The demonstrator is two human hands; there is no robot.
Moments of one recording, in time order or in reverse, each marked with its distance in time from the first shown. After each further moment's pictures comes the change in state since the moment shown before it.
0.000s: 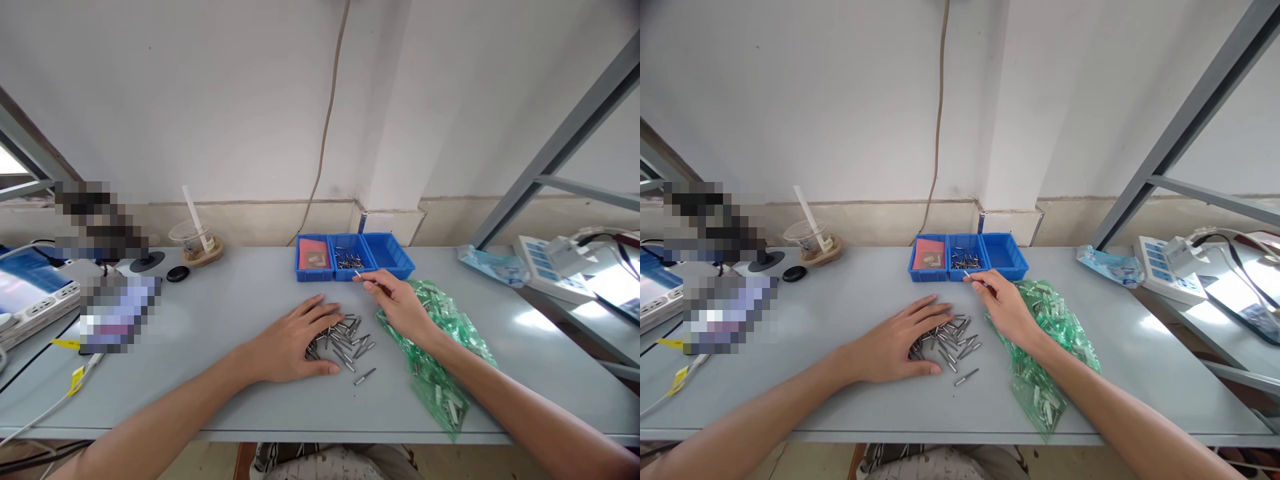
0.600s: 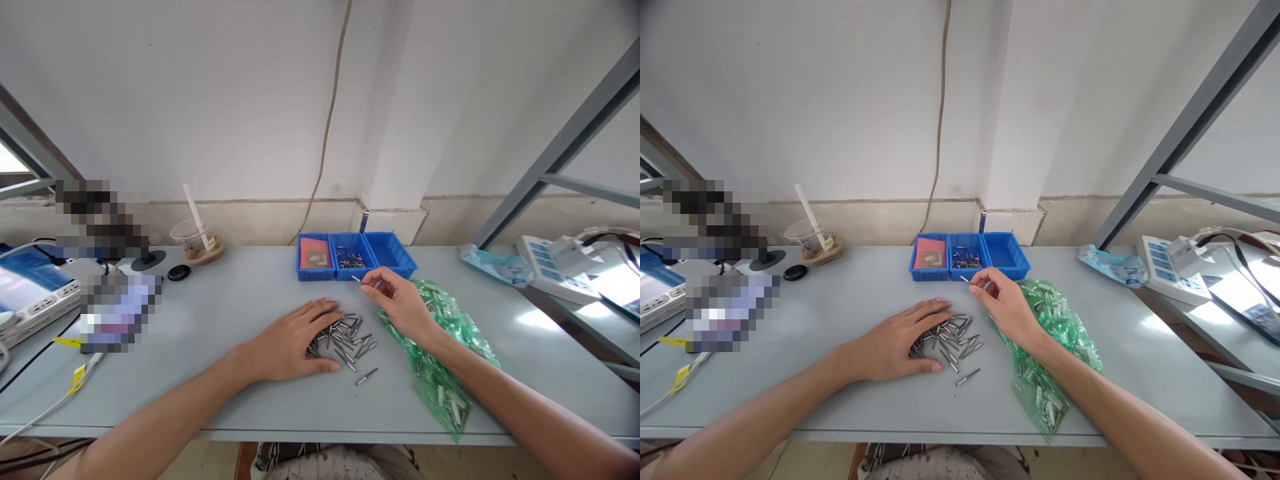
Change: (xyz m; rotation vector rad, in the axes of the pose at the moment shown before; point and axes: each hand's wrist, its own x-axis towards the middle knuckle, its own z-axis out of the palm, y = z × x) left_hand -0.002 -0.003 0.002 0.012 0.026 0.017; right_hand 0.001 -0.002 0.001 0.043 0.031 0.037
